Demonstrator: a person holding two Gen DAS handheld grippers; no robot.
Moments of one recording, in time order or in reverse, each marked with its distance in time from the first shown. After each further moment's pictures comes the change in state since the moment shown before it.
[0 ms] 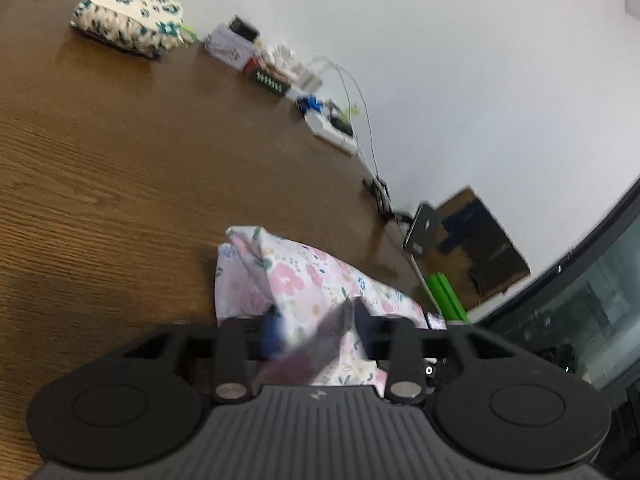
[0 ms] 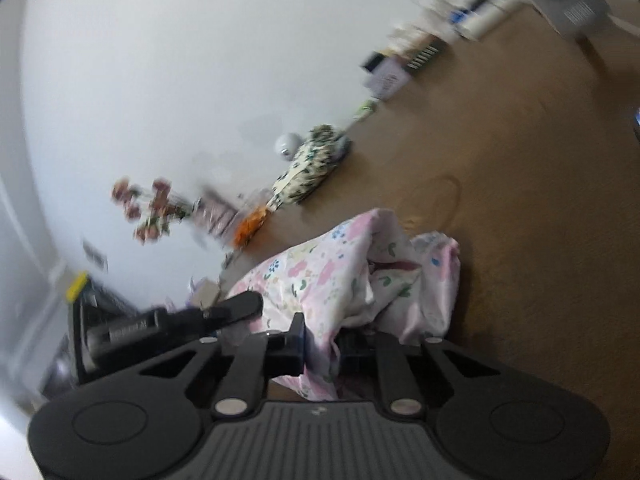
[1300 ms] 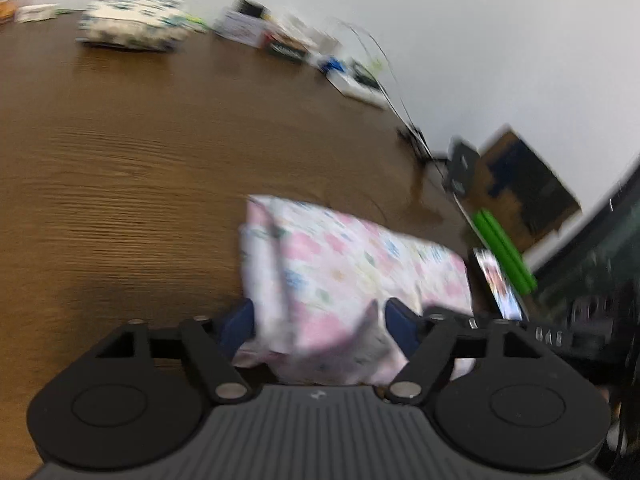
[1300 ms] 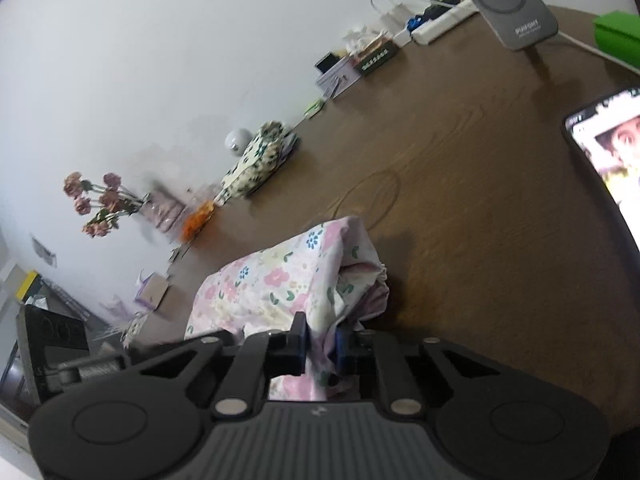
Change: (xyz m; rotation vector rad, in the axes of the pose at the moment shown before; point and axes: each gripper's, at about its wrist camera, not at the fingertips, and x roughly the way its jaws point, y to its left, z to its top) left arm -0.010 -0.012 -0.028 0.099 0.090 0.226; right arm -0.022 0.010 -0.004 -0.068 0.030 -0.182
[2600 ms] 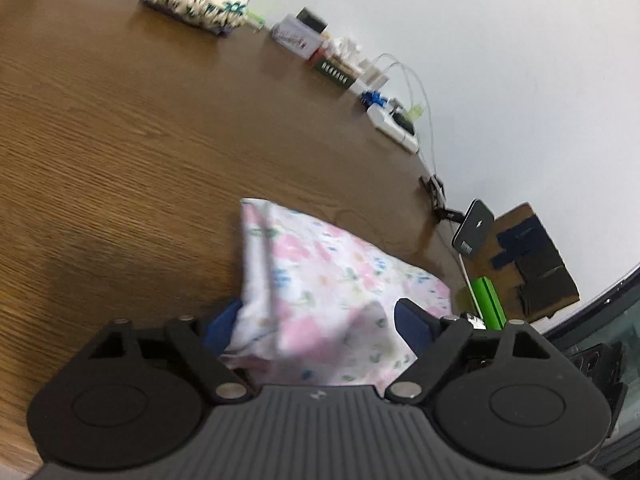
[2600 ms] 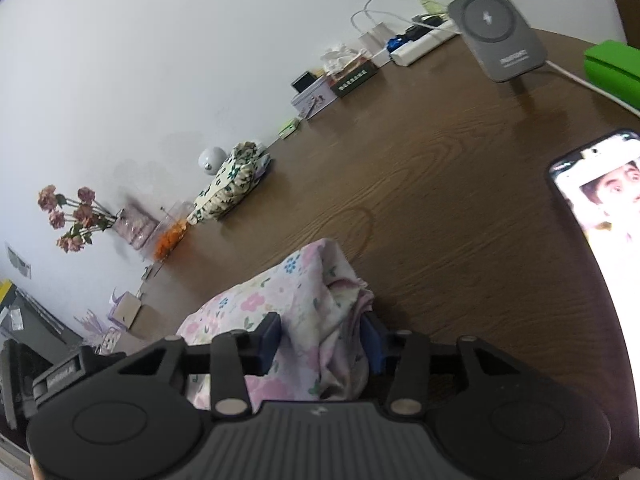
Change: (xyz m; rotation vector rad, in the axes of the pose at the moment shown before) left arm 0.019 -0.009 -0.015 -0.255 -0.085 -0.044; right arm 0.007 0.002 0.027 -0.010 -0.047 -0.090
